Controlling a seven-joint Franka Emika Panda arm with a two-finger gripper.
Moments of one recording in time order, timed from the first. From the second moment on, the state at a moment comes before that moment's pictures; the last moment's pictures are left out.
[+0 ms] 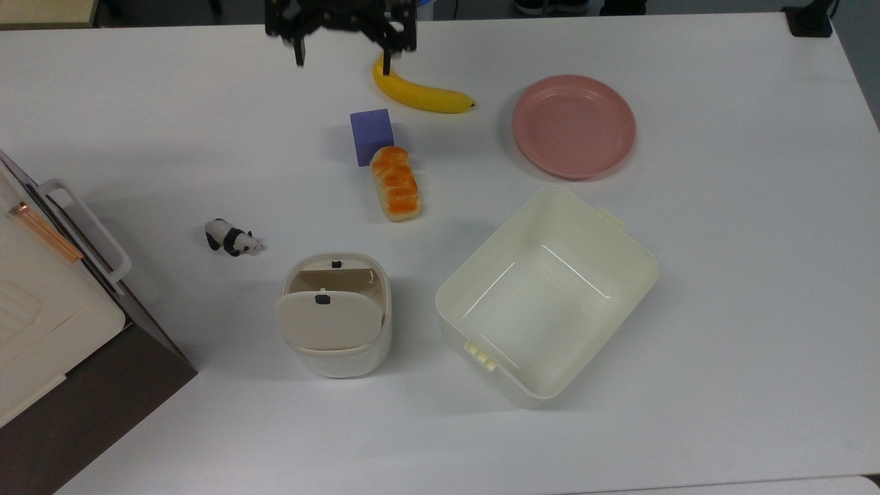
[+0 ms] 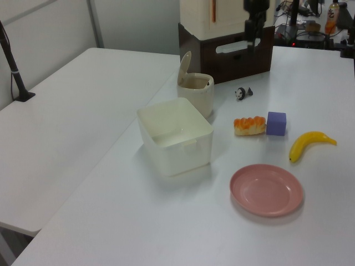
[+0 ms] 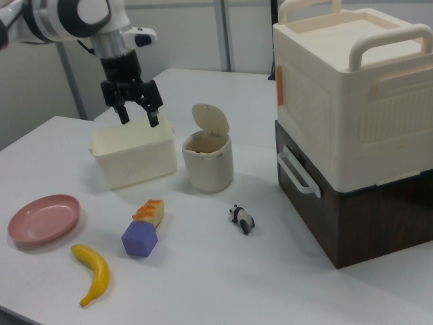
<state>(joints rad) -0.01 0.11 0.04 -1.50 -0.12 1.59 0.08</state>
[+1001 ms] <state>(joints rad) 0.03 0.05 -0.05 -1.53 -0.02 1.57 0.06</state>
